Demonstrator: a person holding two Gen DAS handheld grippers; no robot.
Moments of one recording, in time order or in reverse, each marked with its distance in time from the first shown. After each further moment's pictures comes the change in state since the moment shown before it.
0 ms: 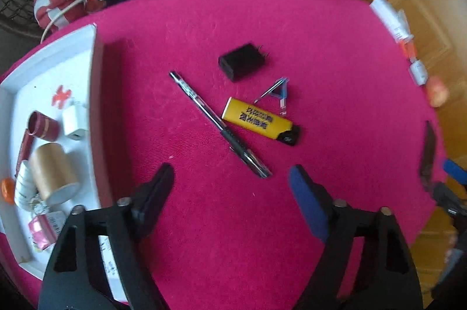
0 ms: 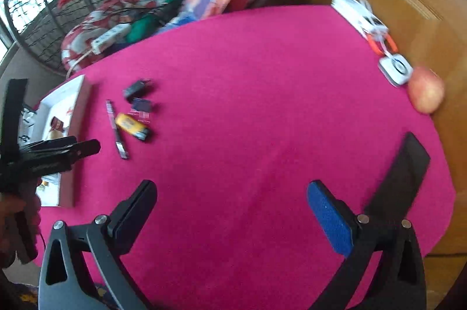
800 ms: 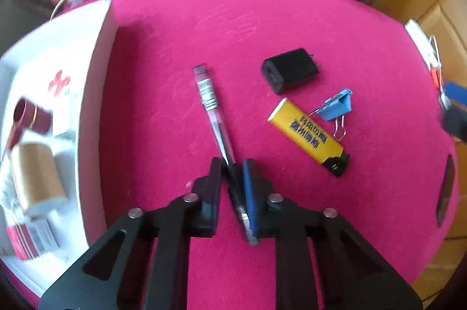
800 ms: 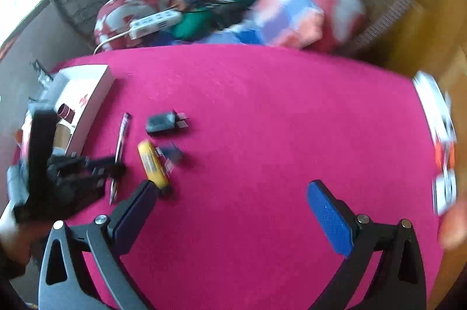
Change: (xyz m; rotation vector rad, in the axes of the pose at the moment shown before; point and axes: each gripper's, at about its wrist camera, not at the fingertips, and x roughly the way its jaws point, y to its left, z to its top) left arm 0.027 0.035 0.006 -0.139 -0.049 0.014; right arm 0.080 0.108 0.109 -0.418 0.015 0.146
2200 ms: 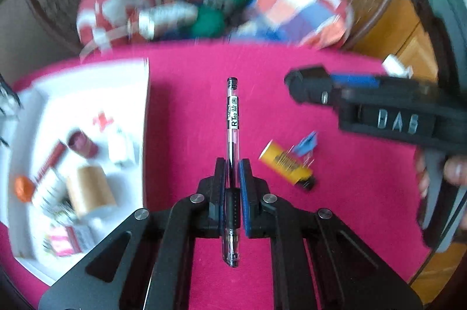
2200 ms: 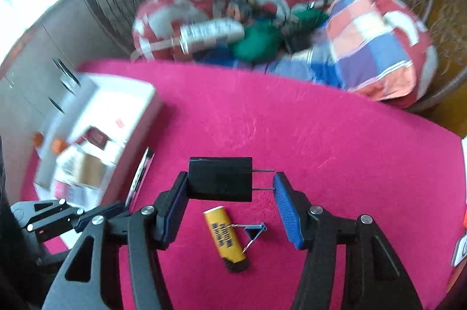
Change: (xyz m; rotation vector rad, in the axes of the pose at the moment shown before) left arm -0.100 0.007 -0.006 0.028 -0.266 -0.029; right arm -0.004 0.053 0.043 -0.030 -0.107 0.122
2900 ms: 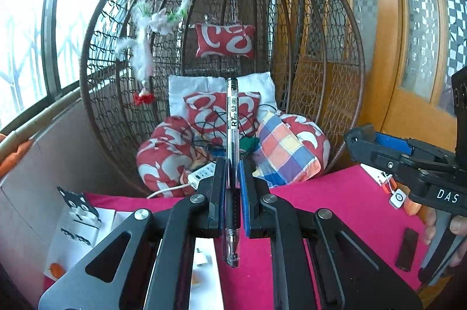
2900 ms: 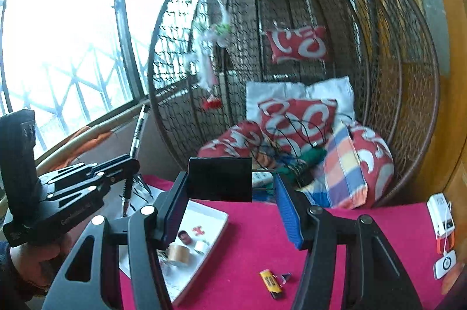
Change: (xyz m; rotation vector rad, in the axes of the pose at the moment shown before) left arm -0.228 0.035 0.065 0.079 -0.532 0.052; right arm -0.216 0.074 0.021 -0.045 -0.559 0.078
